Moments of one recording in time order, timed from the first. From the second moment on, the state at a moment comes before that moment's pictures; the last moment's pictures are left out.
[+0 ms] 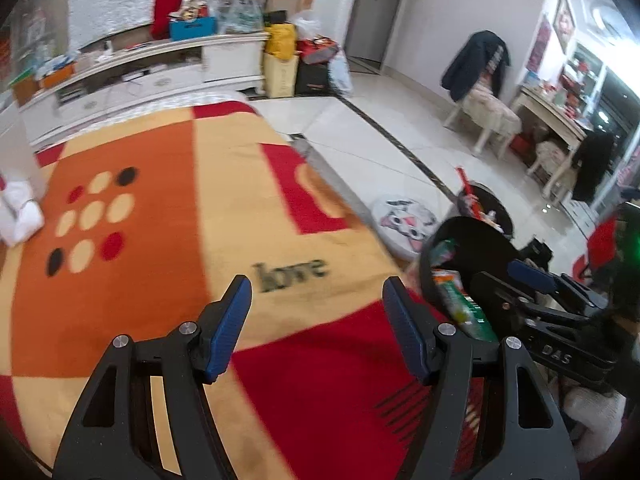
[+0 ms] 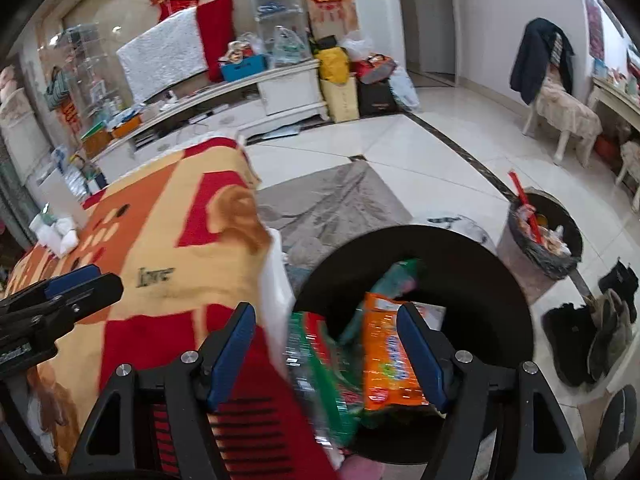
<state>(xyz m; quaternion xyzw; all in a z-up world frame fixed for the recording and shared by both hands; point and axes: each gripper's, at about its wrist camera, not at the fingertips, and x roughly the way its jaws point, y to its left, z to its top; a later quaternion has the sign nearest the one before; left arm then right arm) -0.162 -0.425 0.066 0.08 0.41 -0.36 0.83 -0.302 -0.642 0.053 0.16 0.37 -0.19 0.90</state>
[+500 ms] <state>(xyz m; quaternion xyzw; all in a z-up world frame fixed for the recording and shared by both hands) -0.113 -0.313 0.057 0.06 0.42 -0.26 0.87 -0.218 -0.552 0.051 0.12 0.39 -0.10 0.91</state>
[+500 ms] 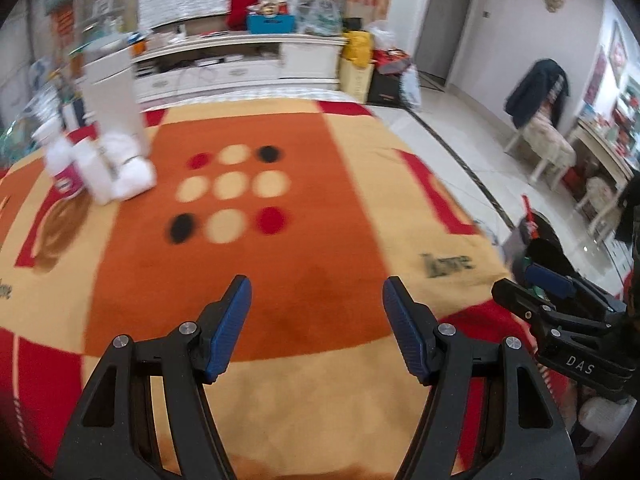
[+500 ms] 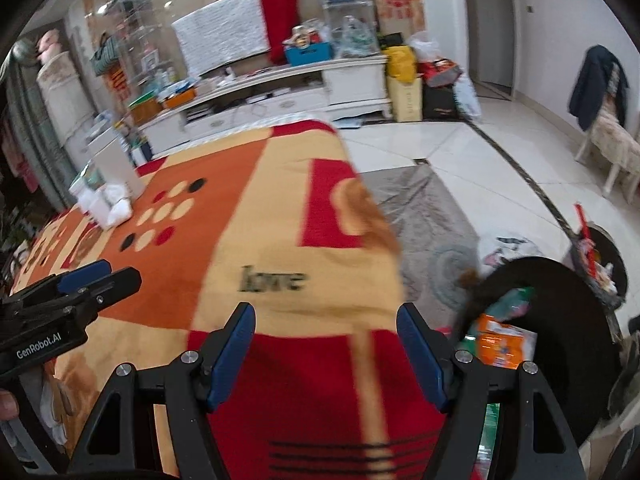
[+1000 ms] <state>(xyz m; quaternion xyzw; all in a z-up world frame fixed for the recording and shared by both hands) -0.038 -0.136 0.050 0.00 0.44 -0.10 0.89 -0.059 -0.420 0.035 0.13 0.41 0.09 0.90</state>
